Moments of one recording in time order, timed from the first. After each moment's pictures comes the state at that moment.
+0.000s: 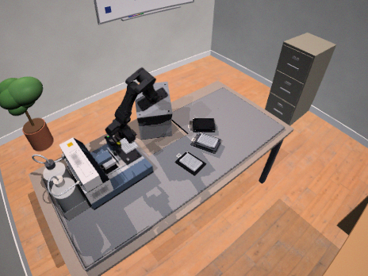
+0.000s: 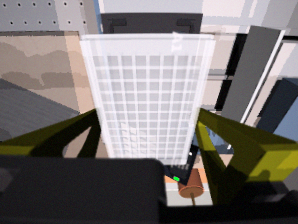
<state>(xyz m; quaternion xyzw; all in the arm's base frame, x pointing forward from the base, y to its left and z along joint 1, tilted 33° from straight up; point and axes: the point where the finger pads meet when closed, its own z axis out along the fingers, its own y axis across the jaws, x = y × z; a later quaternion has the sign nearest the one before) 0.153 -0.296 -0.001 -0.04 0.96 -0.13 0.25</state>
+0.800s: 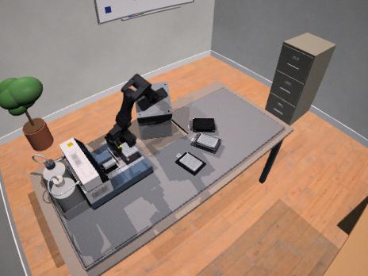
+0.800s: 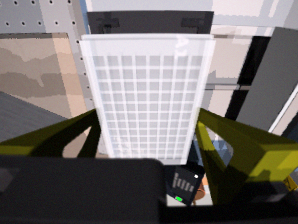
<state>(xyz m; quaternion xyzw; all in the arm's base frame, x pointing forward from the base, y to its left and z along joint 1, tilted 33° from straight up) 0.169 -0.306 -0.031 -0.03 0.96 -0.12 0.24</state>
